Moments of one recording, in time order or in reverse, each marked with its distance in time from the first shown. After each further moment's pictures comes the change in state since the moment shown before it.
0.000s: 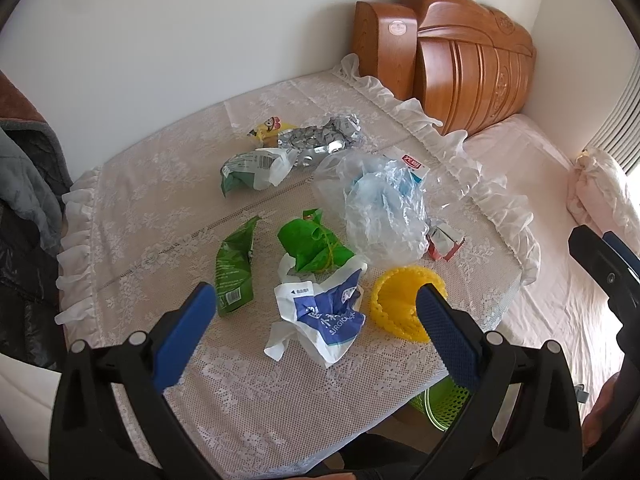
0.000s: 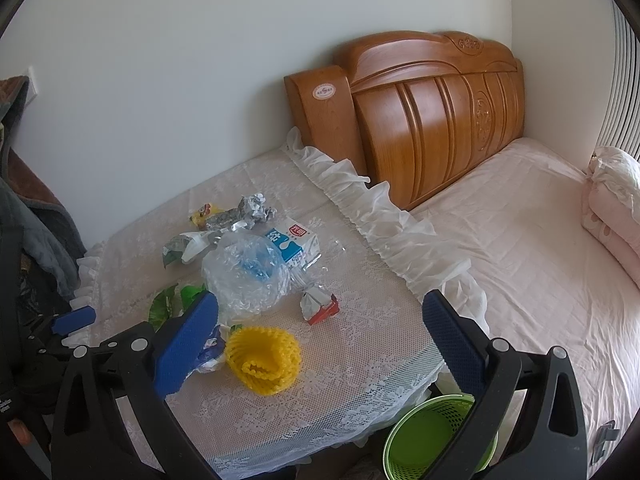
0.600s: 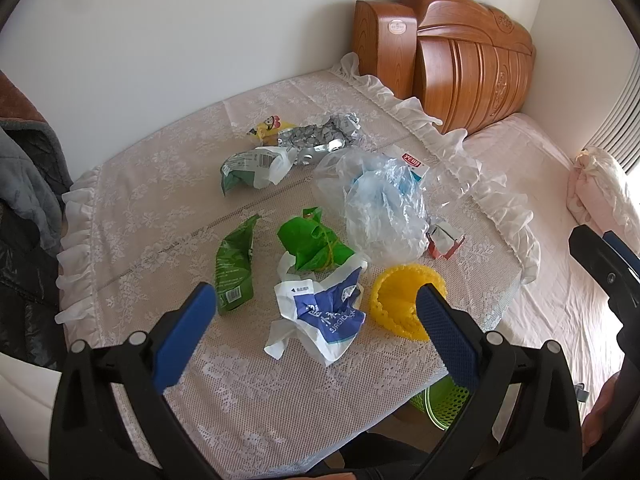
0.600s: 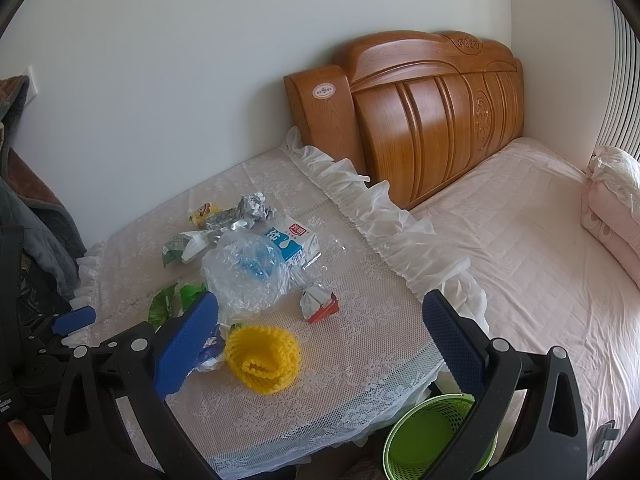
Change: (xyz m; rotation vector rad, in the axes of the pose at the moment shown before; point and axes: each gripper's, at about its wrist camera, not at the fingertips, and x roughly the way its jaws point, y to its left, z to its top) left arm 0.000 -0.001 -0.001 0.000 0.001 0.001; right arm 0.000 0.000 0.000 -0.001 0.003 -0.001
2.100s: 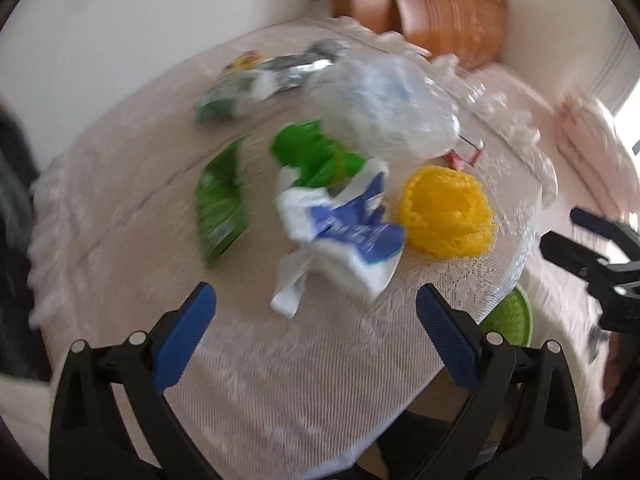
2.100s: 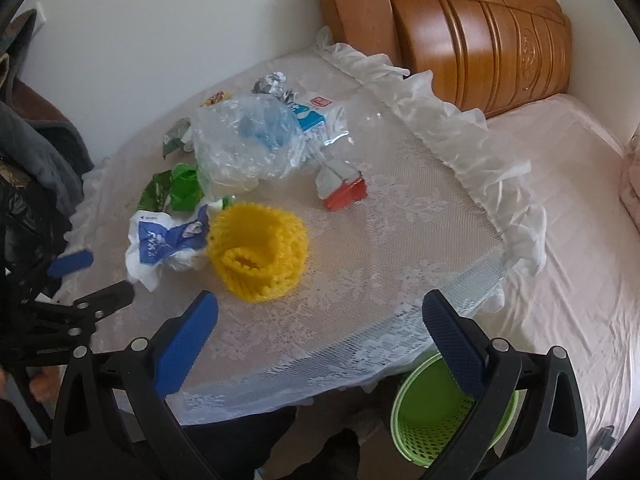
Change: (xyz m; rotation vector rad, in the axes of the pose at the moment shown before) left arm 0.055 0.014 -0.055 0.168 0.101 -0.063; right arm 0.061 -0.007 -0.075 -0.083 0.266 0.086
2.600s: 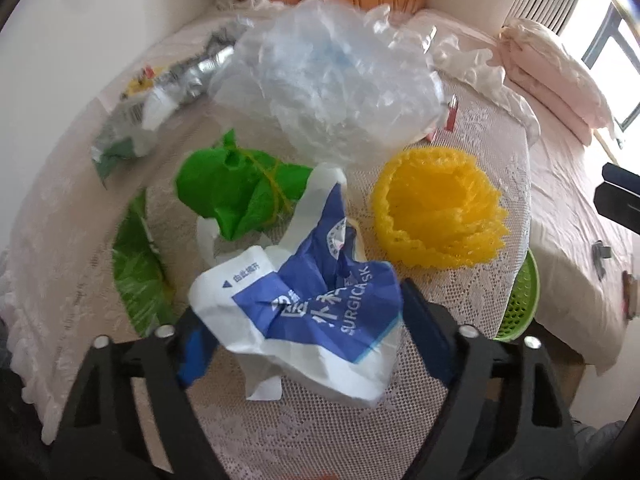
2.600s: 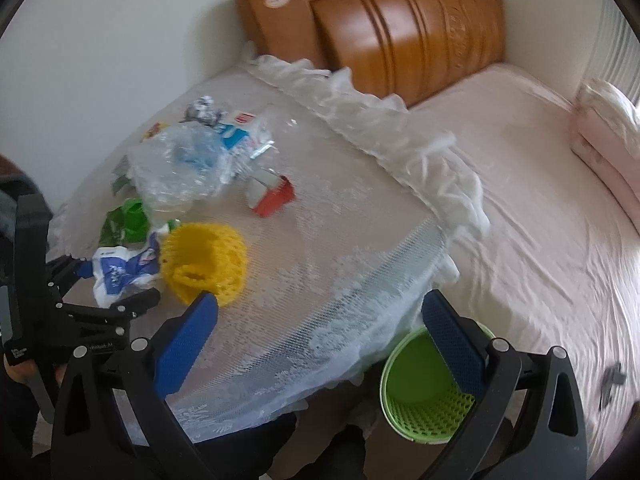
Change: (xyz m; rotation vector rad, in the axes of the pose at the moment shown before) left arm 0.056 -0.014 0.032 0.253 0.072 -0.127; right arm -0.016 -0.026 -0.010 0.210 -0.012 -0.155
